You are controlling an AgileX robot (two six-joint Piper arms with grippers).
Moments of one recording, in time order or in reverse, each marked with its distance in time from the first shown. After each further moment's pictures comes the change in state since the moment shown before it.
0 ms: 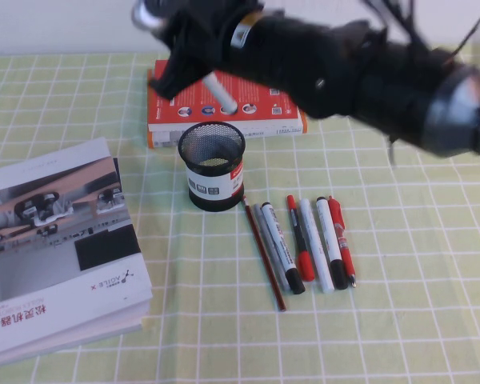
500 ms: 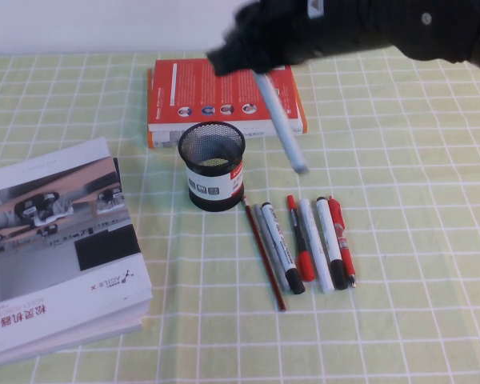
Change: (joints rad) right arm -0.038 -0.203 0.000 -0.337 0.551 0.702; left arm 0.000 0.000 0.000 0.000 0.000 0.000
